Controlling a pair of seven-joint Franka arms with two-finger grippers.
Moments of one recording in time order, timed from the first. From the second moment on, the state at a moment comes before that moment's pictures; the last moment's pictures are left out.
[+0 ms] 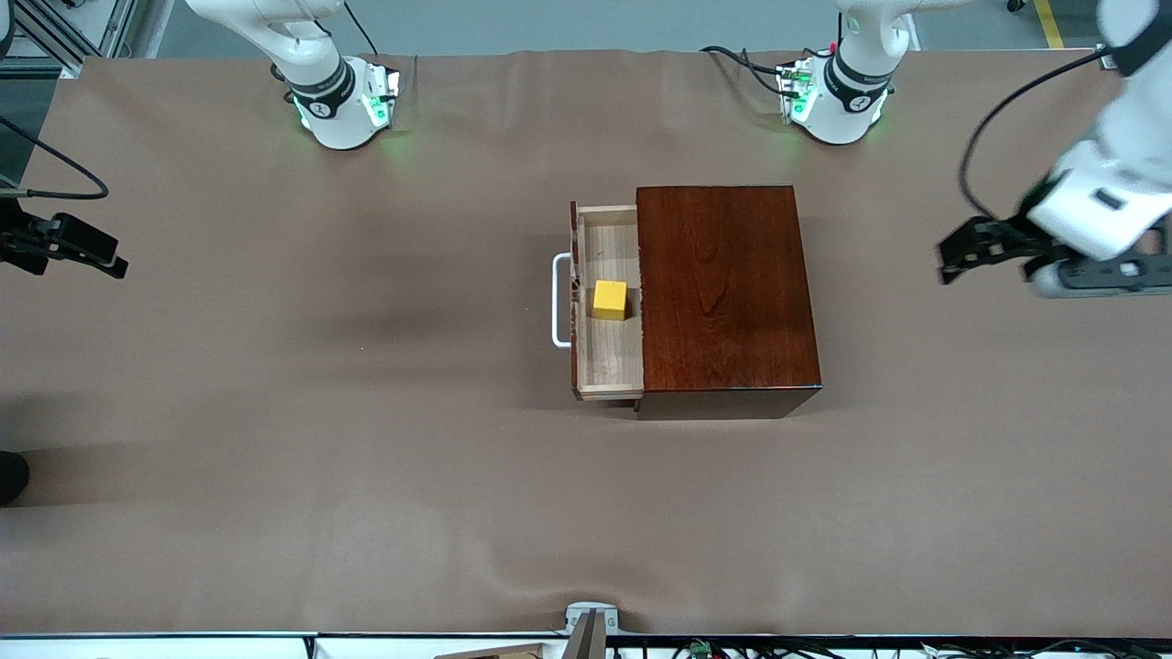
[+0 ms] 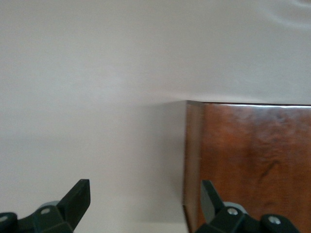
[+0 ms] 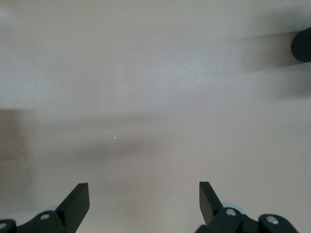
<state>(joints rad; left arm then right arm) 0.03 0.08 -0.26 -1.54 0.03 1.66 -0.27 0.03 0.05 -0.11 -1.52 0.02 1.57 -0.01</state>
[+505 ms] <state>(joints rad) -0.30 0.26 -0.27 -1.42 0.02 1.67 -0.93 0.03 0.05 -0.10 -1.52 0.02 1.57 -0.01</state>
